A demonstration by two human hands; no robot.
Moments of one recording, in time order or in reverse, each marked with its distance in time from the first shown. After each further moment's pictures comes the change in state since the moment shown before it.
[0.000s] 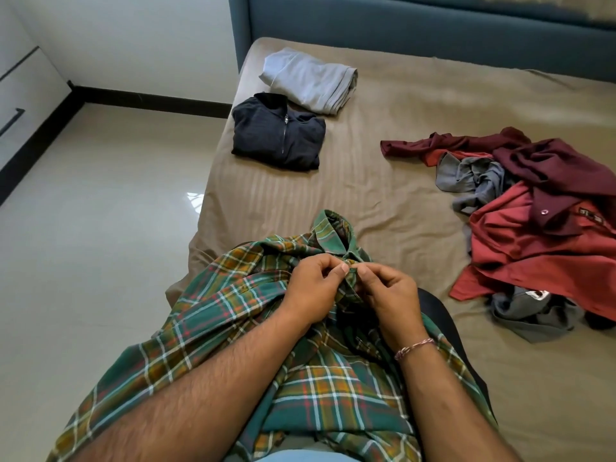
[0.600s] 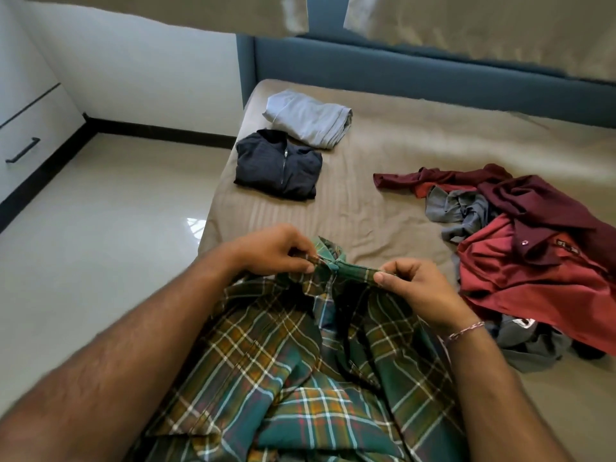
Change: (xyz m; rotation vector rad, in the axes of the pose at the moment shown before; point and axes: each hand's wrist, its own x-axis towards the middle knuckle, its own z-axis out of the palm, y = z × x) left_hand 0.068 0.084 -0.115 0.673 -0.618 0.293; right_hand 0.039 -0.076 -0.055 -0.335 -0.305 -0.044
